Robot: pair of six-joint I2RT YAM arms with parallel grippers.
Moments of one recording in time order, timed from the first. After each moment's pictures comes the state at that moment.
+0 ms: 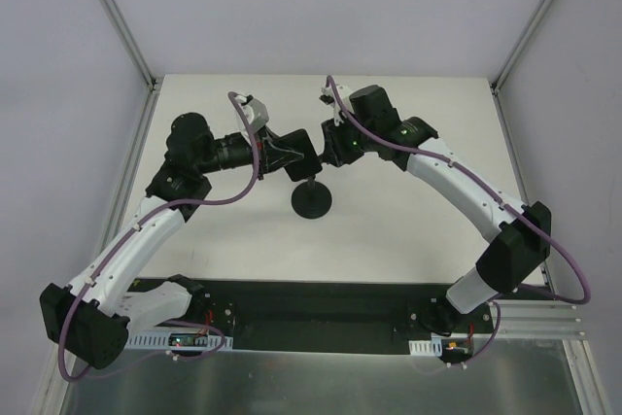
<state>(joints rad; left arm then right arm) -0.44 1.06 0.98 0.05 0.87 -0.12 0.68 1.57 1.51 -0.66 -0.20 0.08</state>
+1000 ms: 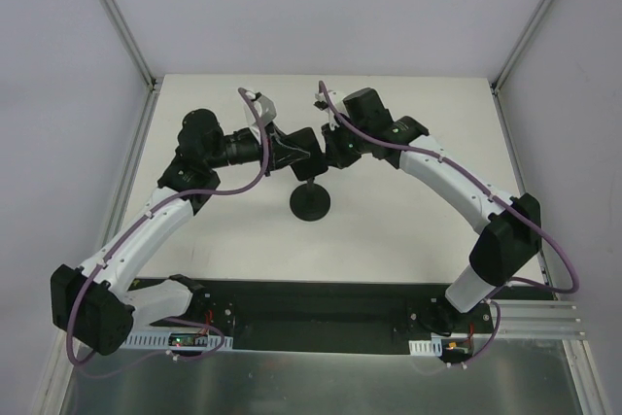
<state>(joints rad) -0.44 1.12 0.97 0.14 0.87 -0.16 0.68 1.63 1.51 -0.67 -0.22 0.04</state>
